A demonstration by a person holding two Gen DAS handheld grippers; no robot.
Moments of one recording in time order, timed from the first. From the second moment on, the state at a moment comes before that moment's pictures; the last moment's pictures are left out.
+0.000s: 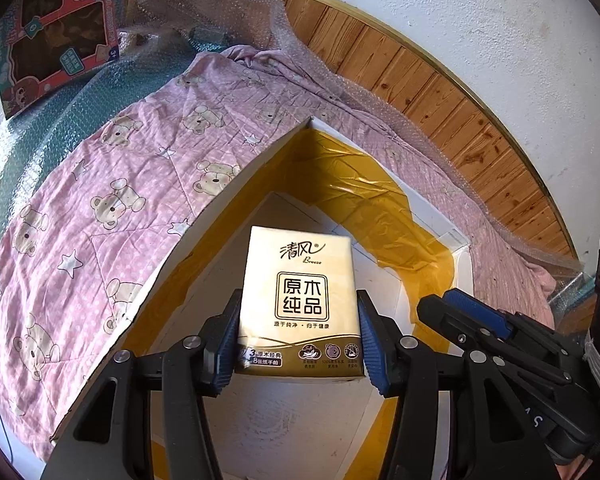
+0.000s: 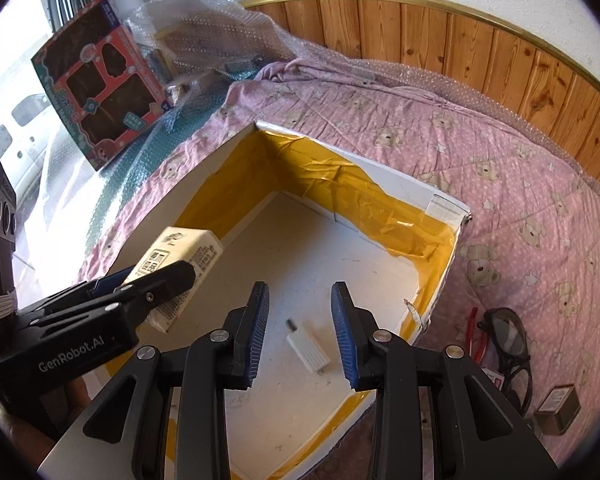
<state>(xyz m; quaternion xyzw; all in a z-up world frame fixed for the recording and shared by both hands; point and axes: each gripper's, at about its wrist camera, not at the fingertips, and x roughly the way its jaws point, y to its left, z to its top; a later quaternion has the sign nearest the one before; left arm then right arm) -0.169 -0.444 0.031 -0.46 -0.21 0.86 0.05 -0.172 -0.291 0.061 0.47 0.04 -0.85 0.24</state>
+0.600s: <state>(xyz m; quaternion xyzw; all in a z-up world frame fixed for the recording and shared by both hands) -0.144 -0.430 0.051 -0.44 -0.18 0.88 0.06 -0.109 -0.263 0.091 0.46 0.02 -0.85 0.26</state>
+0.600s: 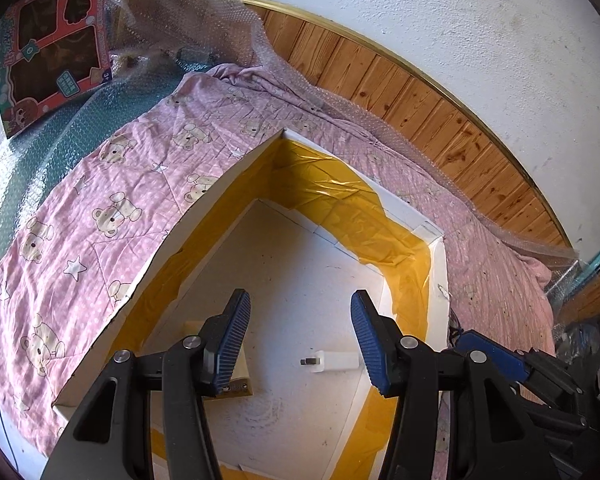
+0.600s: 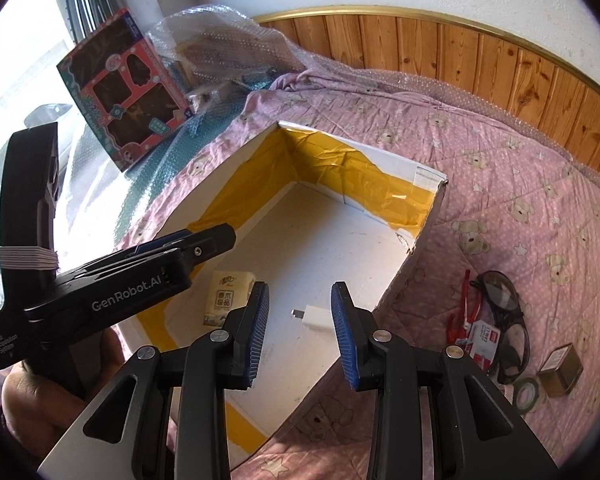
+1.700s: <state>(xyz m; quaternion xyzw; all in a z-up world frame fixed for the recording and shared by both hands) -0.032 -0.303 0.106 -0.32 -0.05 0.92 0.22 0.007 -0.117 0.078 0.37 -0.06 -0.89 0.24</state>
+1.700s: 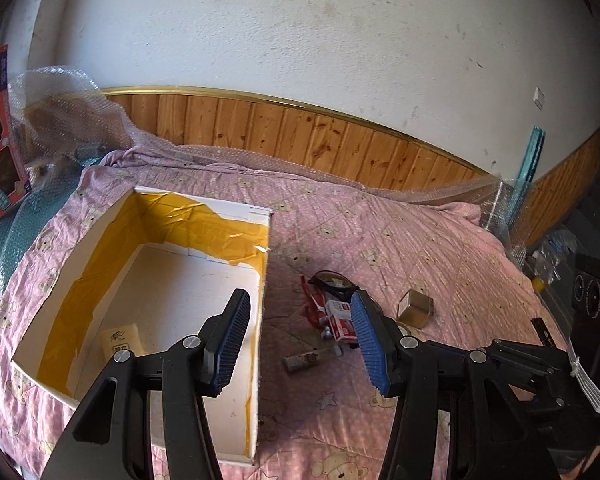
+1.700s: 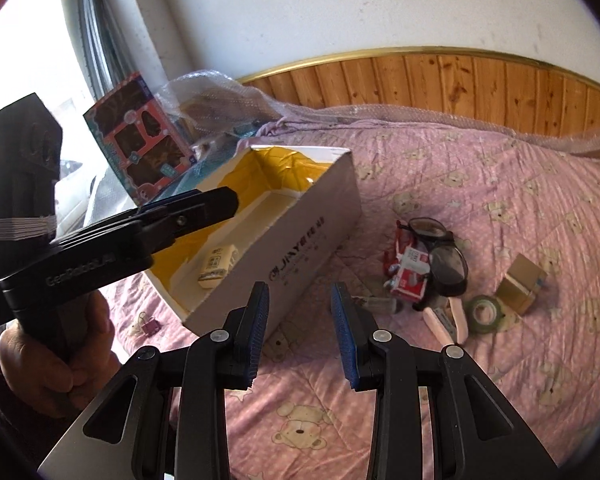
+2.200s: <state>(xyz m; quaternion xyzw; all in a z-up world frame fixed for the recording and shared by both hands) -0.029 -0.216 0.055 -0.38 0.05 0.88 0.28 -0.018 -0.052 0.013 0.42 -0.11 -0.89 0.16</state>
